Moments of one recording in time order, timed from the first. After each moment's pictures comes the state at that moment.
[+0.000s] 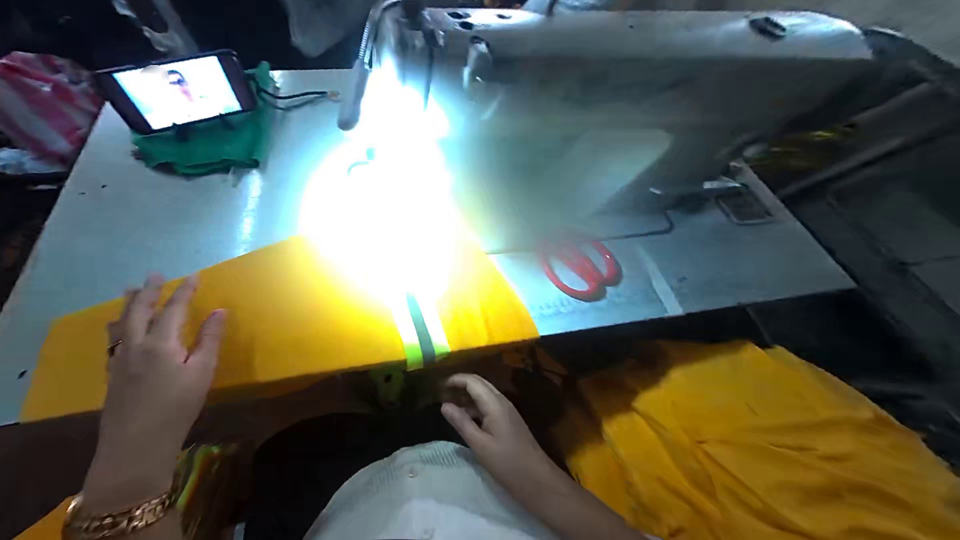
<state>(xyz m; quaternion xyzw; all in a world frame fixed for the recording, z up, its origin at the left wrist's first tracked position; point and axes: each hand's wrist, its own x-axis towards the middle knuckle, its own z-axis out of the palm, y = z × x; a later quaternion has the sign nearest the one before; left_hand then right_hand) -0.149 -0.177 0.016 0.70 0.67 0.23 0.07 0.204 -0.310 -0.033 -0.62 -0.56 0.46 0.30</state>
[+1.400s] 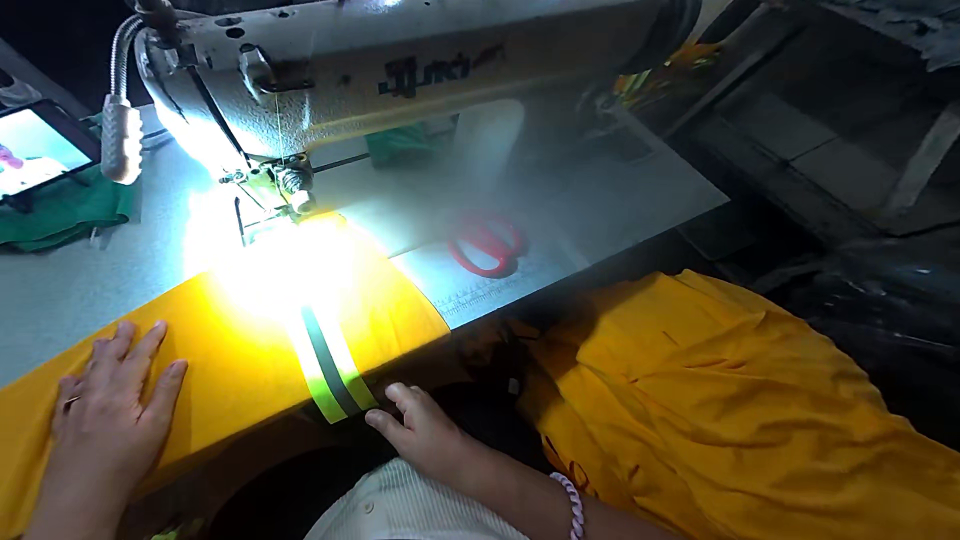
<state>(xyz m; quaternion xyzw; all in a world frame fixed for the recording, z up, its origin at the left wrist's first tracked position) -0.130 -0.141 -0.019 0.79 0.59 0.17 0.07 0.196 -0.291 -0.041 -0.60 -0.53 0.54 0.25</state>
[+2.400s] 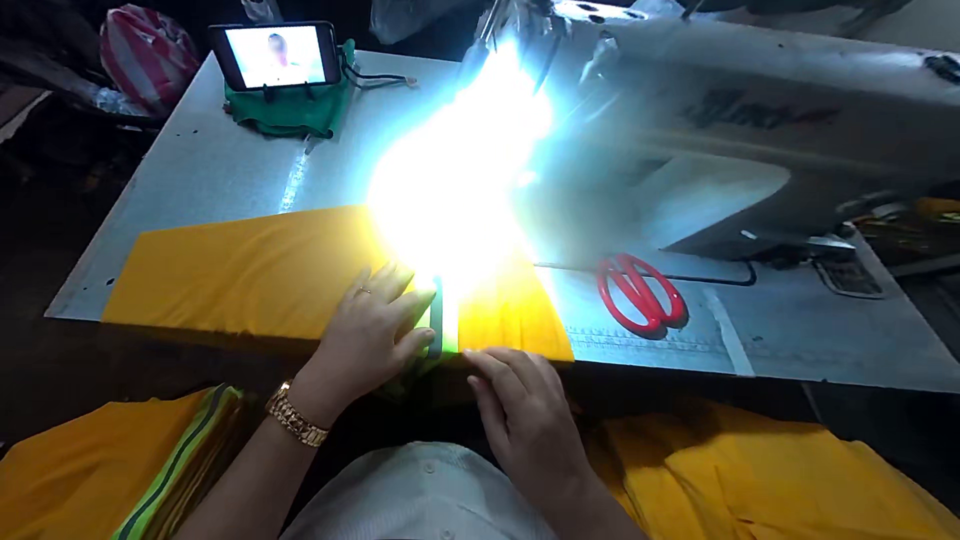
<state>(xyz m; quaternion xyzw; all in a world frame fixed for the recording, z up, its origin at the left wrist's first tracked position) -0.029 -0.187 -0.005 0.83 0.48 0.24 0.15 0.190 -0.274 -0.003 -0.55 -0.78 0.03 0.29</state>
